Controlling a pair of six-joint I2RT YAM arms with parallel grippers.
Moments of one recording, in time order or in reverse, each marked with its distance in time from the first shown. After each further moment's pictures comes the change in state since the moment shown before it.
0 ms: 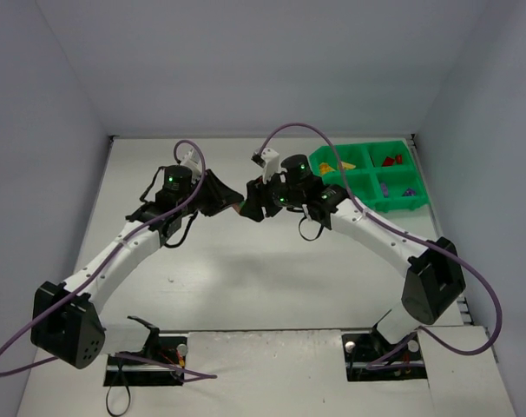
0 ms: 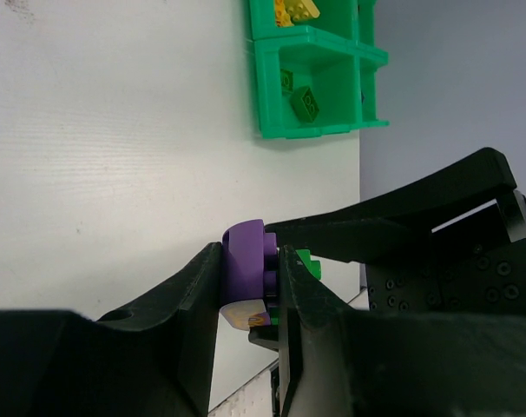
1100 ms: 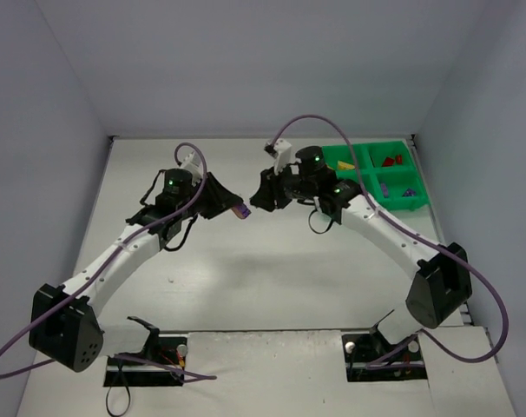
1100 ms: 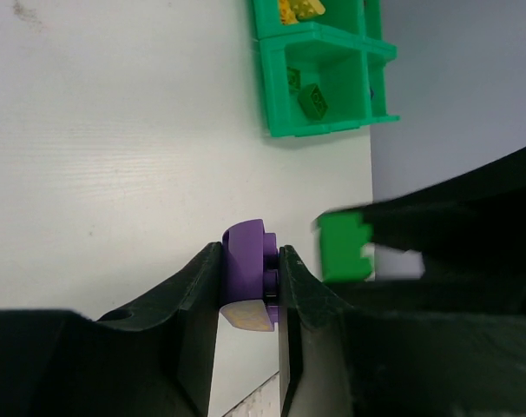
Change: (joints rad) left arm -0.006 -0.010 -0.015 0.014 -0.012 0.041; right arm -0.042 -0.026 0.025 -0.023 -0.057 -0.027
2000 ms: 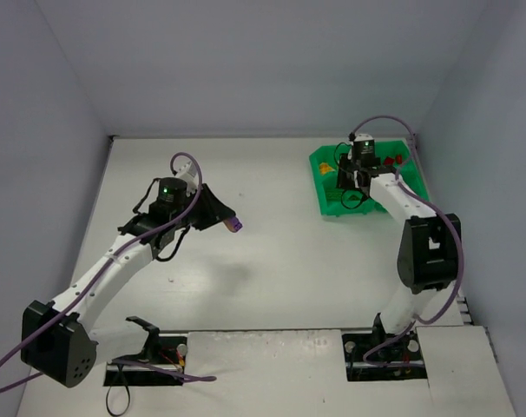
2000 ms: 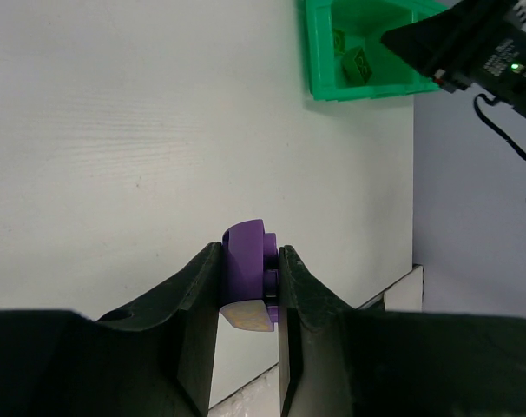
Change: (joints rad) left arm 0.006 -0.102 -0.067 -0.137 -0.018 0.081; right arm -0.492 0.180 -0.003 -0.098 0.533 0.037
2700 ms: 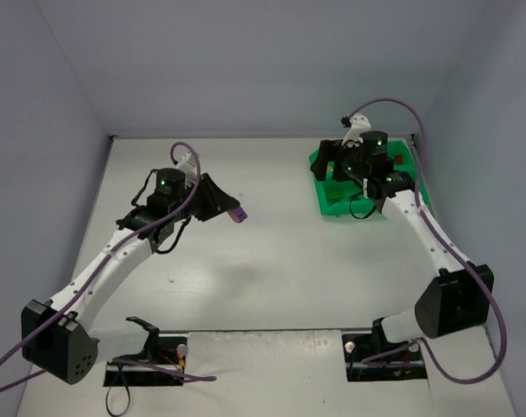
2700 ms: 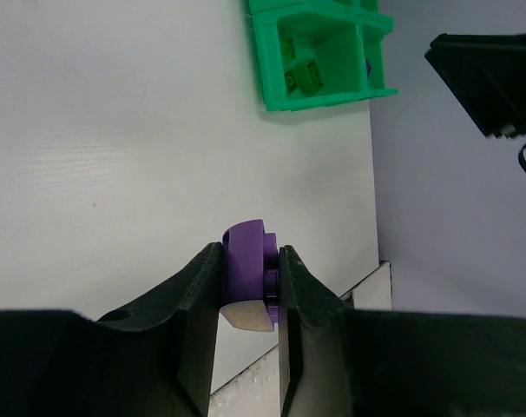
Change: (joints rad) left arm 0.001 0.008 0.067 0.008 0.048 -0.028; right arm 0.068 -0.254 -0.026 0.024 -0.222 -0.026
